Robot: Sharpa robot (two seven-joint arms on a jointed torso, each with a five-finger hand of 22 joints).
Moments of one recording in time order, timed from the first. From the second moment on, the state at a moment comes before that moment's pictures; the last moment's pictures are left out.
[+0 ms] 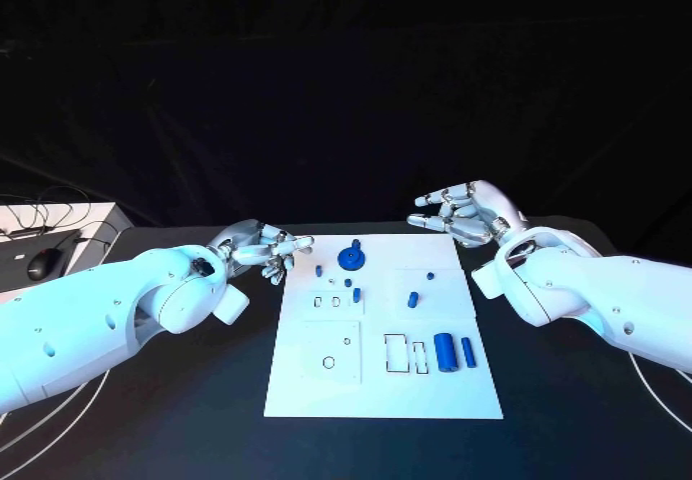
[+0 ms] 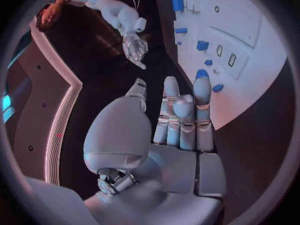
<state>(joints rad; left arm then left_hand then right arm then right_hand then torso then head) 1.09 -0.89 0.17 1.48 -0.55 -0.12 -0.01 1.21 -0.11 0.01 0.22 0.06 1.10 0.07 0.26 0.17 1.27 -0.02 0.68 0.53 1.36 -0.08 1.20 0.83 0.13 1.13 -0.07 1.17 0.59 1.28 -0.87 -0.09 1.53 -0.76 -0.63 0.18 1.20 -0.04 -0.06 0.02 0.24 1.00 0.15 0.07 0.07 1.12 0.05 1.00 1.12 1.45 -0.03 1.16 1.10 0.06 1.47 -0.04 1.28 1.31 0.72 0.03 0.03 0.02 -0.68</state>
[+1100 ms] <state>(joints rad) 1.25 -0.56 0.03 1.32 -1.01 0.09 -0.58 1.07 -0.18 0.24 0.29 0.06 0.90 0.06 0.51 0.65 1.20 -0.02 0.86 0.73 1.41 -0.08 1.21 1.03 0.15 1.18 -0.06 1.26 0.84 1.29 -0.90 -0.09 1.48 -0.62 -0.59 0.22 1.20 -0.04 -0.07 0.01 0.32 0.98 0.16 0.07 0.07 1.09 0.05 0.96 1.09 1.44 -0.03 1.13 1.07 0.06 1.47 -0.04 1.22 1.31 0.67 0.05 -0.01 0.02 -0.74</state>
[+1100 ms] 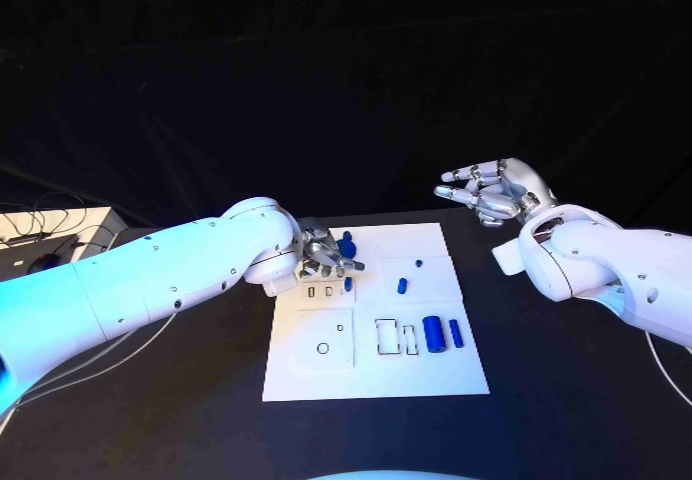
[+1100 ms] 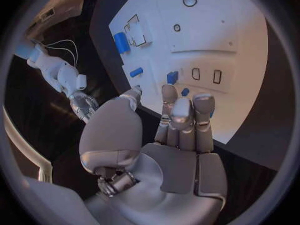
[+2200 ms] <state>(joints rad) 1.25 -0.47 0.02 1.18 -1.05 0.23 -0.66 1.05 -0.20 0.34 0.28 0.06 0.90 0.06 0.48 0.65 1.20 -0.02 0.85 0.75 1.41 -0.08 1.21 1.04 0.15 1.19 -0.06 1.26 0.88 1.29 -0.89 -0.09 1.48 -0.62 -0.59 0.20 1.19 -0.04 -0.07 0.01 0.34 0.98 0.16 0.07 0.07 1.09 0.05 0.95 1.08 1.44 -0.03 1.13 1.07 0.07 1.47 -0.04 1.20 1.31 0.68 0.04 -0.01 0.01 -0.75</state>
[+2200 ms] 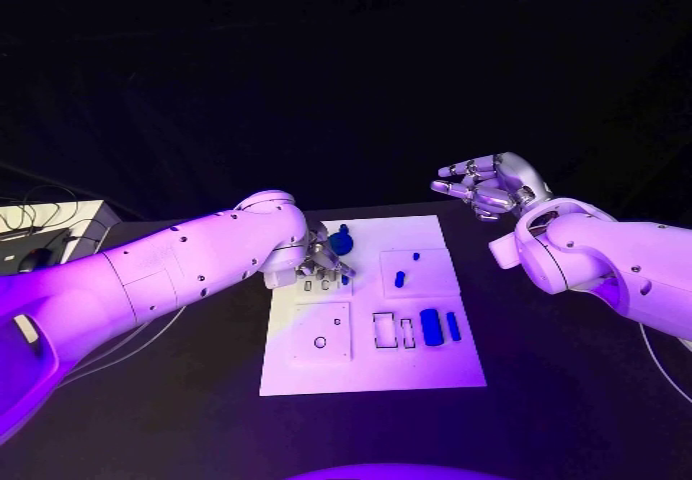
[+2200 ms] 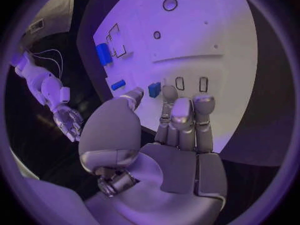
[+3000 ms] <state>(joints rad) 1.25 -0.45 0.02 1.15 -1.04 0.24 -0.65 1.06 -0.19 0.35 0.27 0.06 0.90 0.06 0.48 0.66 1.19 -0.02 0.85 0.75 1.40 -0.07 1.21 1.04 0.15 1.19 -0.06 1.25 0.89 1.29 -0.88 -0.09 1.47 -0.63 -0.58 0.19 1.19 -0.04 -0.07 0.01 0.34 0.98 0.15 0.07 0.07 1.08 0.05 0.95 1.08 1.44 -0.03 1.13 1.07 0.07 1.47 -0.04 1.20 1.31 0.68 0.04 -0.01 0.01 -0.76</state>
